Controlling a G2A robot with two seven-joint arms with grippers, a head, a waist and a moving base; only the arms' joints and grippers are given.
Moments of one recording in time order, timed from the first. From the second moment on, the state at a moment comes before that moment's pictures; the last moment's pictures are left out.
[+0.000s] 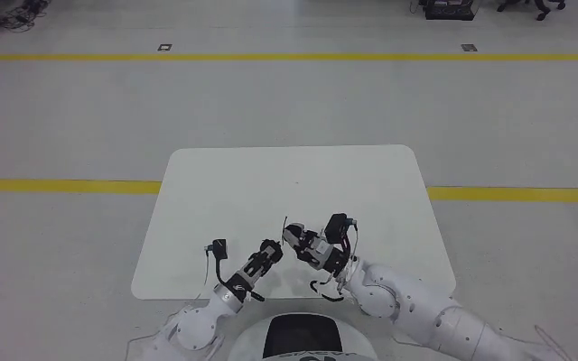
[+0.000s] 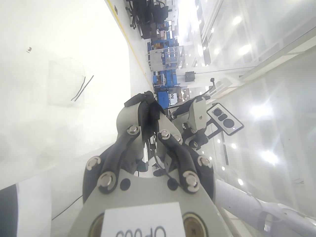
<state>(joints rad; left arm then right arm) 1.82 -1.08 -1.05 -1.71 -0.14 -0.33 -0.08 -1.24 -0.99 0.45 -1.54 -0.63 -0.34 -0.42</state>
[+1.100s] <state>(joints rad) 1.82 -1.08 -1.06 -1.71 -0.16 -0.33 -0.09 -1.26 -1.05 0.49 -1.47 -0.72 -0.34 -0.48</state>
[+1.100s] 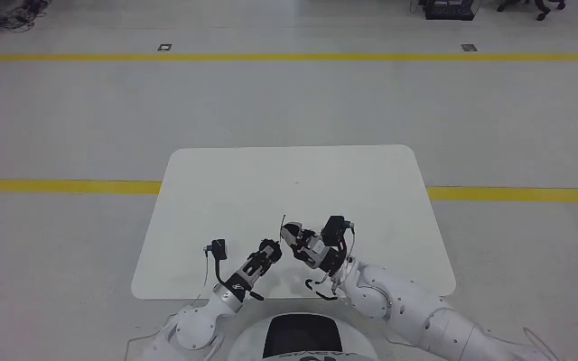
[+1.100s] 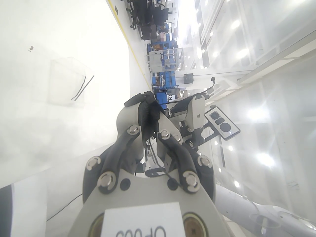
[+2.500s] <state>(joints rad) 1.82 -1.08 -1.06 -1.71 -0.16 -0.33 -0.09 -1.25 -1.07 0.48 -1.44 -0.72 -0.34 -0.47</state>
